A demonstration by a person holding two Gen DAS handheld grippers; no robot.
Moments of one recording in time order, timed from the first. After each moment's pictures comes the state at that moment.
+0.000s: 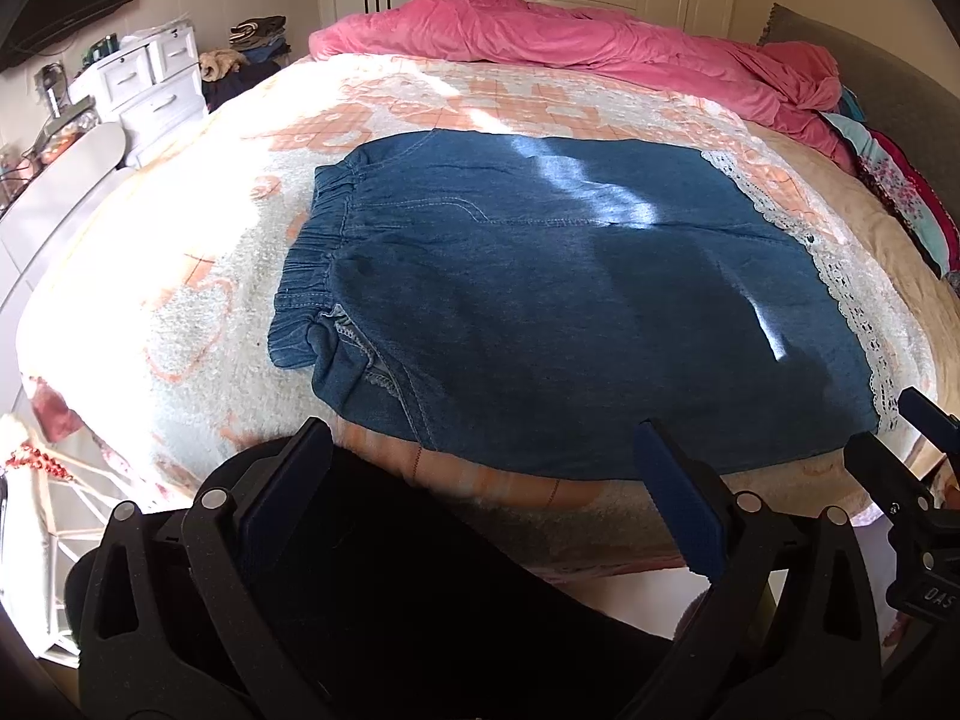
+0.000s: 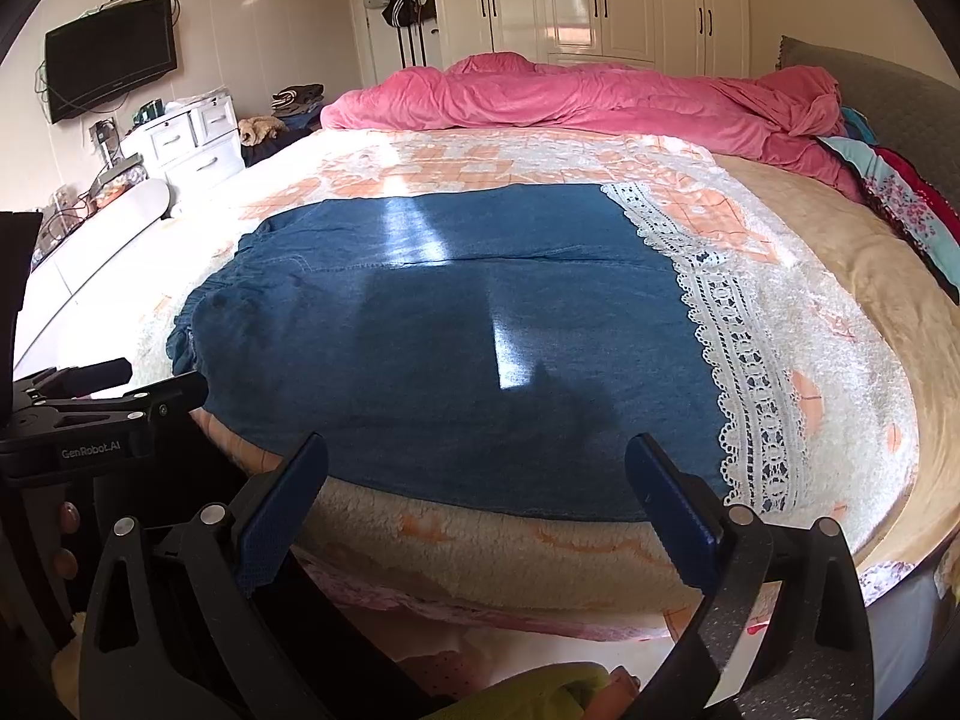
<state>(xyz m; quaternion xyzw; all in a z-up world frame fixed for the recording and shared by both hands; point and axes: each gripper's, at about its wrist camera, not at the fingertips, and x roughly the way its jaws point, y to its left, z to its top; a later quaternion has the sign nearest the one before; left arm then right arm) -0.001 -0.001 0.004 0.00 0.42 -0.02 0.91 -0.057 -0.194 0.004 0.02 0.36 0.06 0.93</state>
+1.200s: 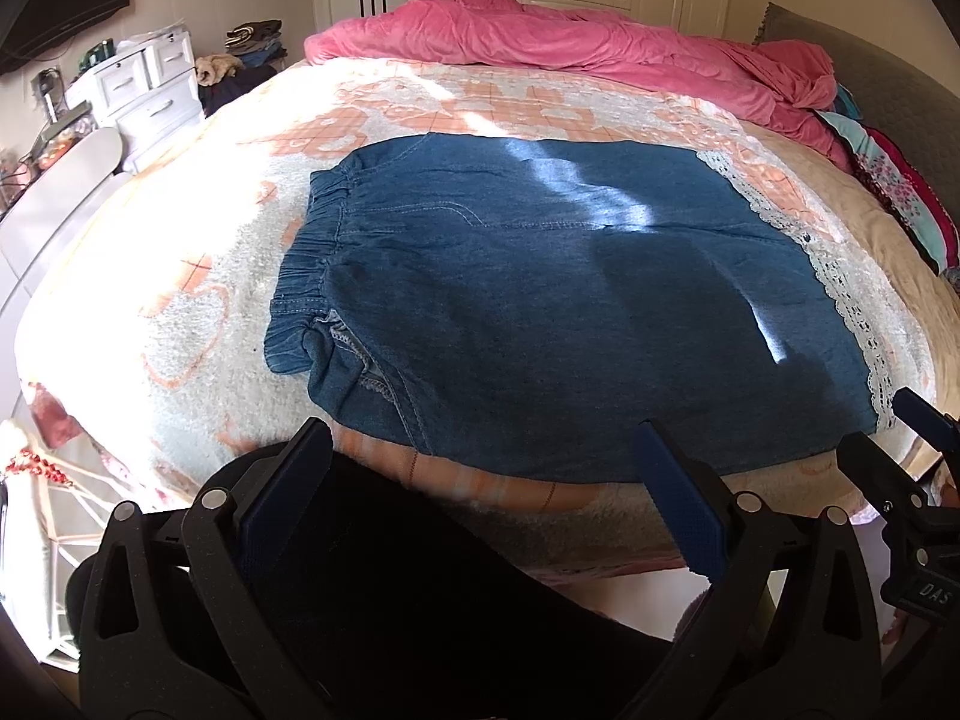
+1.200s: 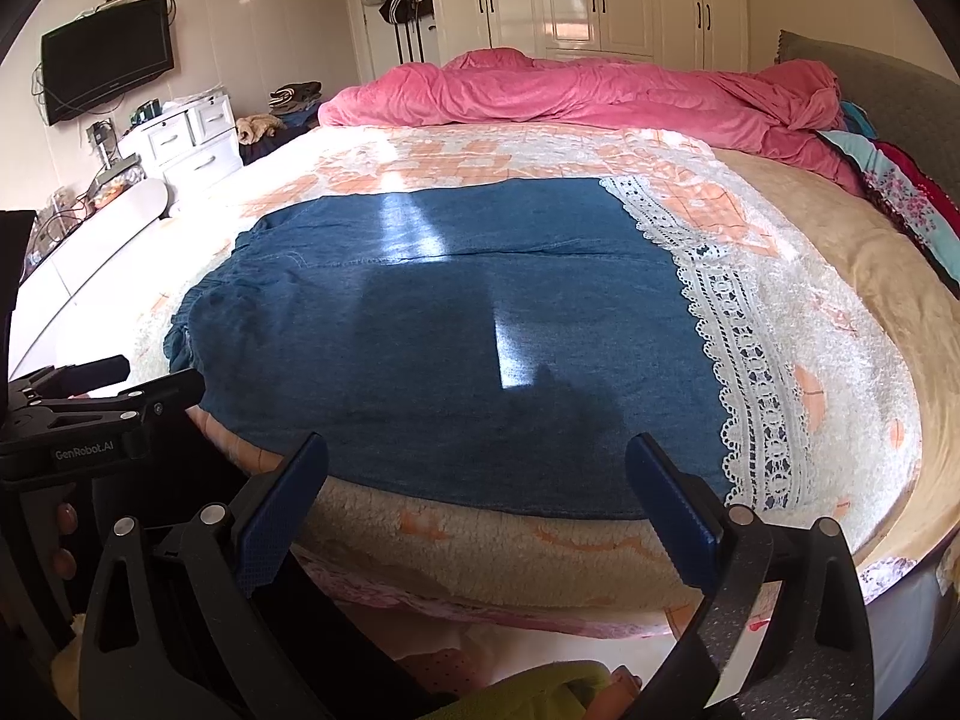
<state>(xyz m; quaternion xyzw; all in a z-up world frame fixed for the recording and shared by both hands) 0.001 -0.007 0.004 0.01 0.42 -0.02 0.91 -0.054 -0.196 0.000 0.02 0.36 0.06 0.93</state>
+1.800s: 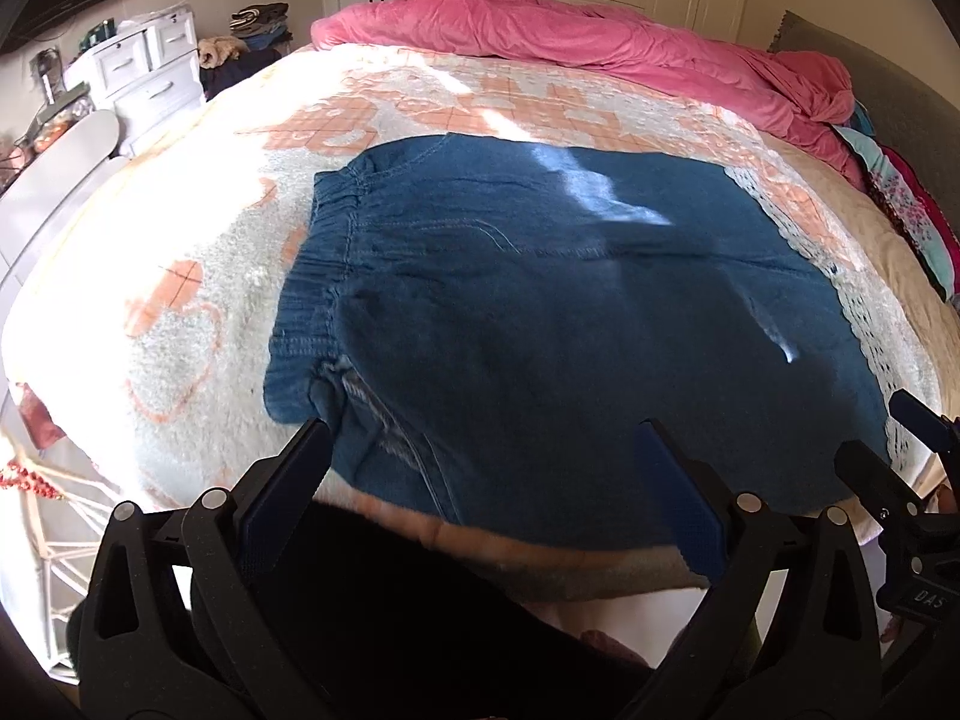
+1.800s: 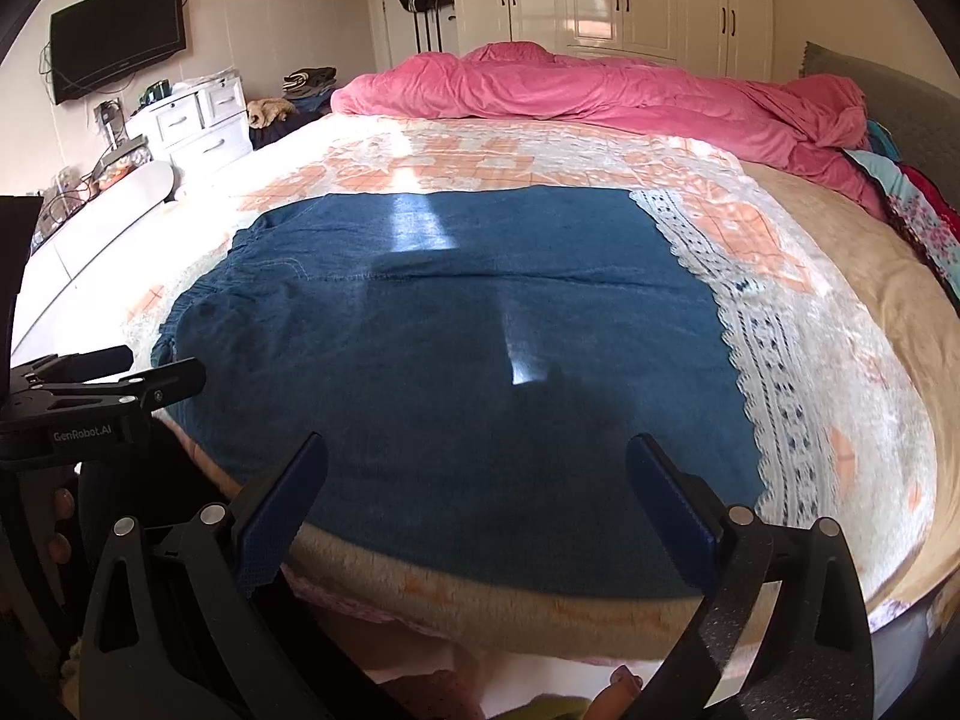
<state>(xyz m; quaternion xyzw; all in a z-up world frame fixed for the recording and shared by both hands) 0.043 0.018 0.001 -0.02 0.43 -0.02 0.90 -0.005 -0.180 0.002 0.00 0.37 0.08 0.92</state>
